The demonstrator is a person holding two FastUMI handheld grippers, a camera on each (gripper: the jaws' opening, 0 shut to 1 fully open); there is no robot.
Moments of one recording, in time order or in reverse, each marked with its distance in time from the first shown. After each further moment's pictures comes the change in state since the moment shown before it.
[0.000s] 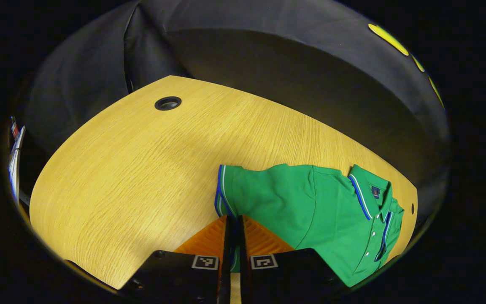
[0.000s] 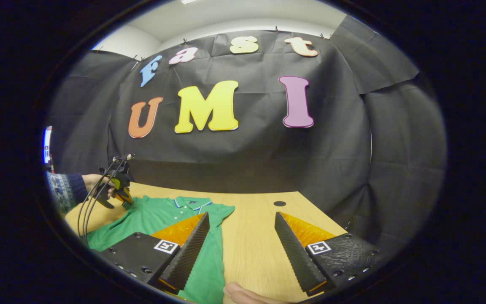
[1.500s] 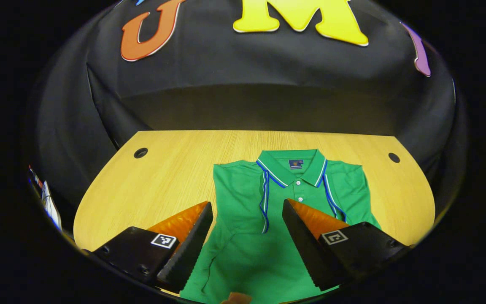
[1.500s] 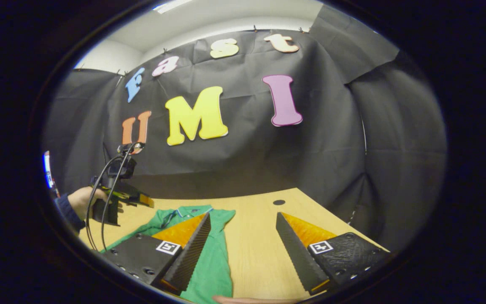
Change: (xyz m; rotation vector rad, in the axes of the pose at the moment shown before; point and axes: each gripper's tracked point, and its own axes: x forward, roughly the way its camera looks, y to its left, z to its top) left arm -0.163 -0.138 -0.032 0.329 -0.276 -0.153; right arm -0.015 -0.005 0.027 0.142 -0.028 -0.007
